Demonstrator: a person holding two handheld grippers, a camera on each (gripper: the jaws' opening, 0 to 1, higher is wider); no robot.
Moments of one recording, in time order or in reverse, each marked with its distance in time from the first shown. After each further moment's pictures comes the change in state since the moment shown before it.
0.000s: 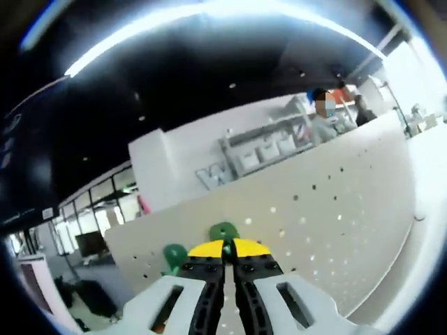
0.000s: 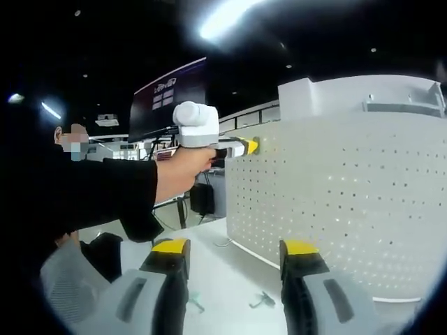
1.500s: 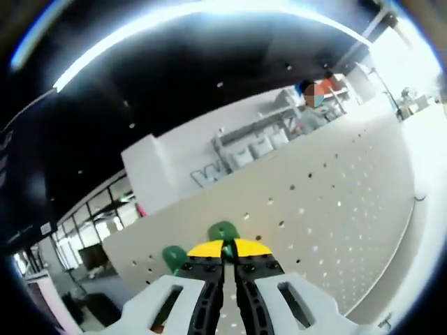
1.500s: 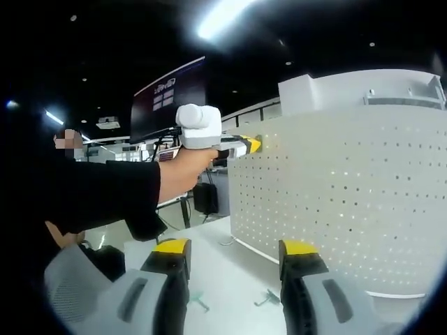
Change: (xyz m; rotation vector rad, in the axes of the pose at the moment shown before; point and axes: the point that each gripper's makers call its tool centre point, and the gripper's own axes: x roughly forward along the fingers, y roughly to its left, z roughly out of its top) left arm 0.006 -0.002 -0.006 0.039 -0.004 -0.041; right arm 0.002 0.003 -0.004 0.026 0.010 0.020
